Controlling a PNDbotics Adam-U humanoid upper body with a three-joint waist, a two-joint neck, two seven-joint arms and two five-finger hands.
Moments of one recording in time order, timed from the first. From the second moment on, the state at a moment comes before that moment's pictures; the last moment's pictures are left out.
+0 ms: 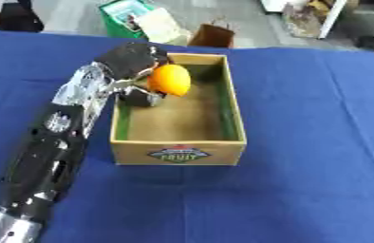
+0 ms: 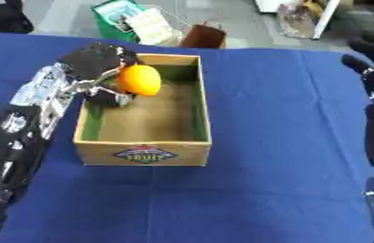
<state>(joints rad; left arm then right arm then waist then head) -1.03 0.19 -0.07 -1.01 -1.47 -0.52 -0.26 -0.28 -0.30 -0.02 -1.99 -0.21 -0.26 -0.15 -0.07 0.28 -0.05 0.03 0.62</state>
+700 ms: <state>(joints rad) -1.03 0.19 -0.05 -1.05 -1.43 -0.49 -0.33 -0.28 -0.30 -0.02 -1.99 -0.21 -0.26 -0.15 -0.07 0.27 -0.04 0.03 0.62</state>
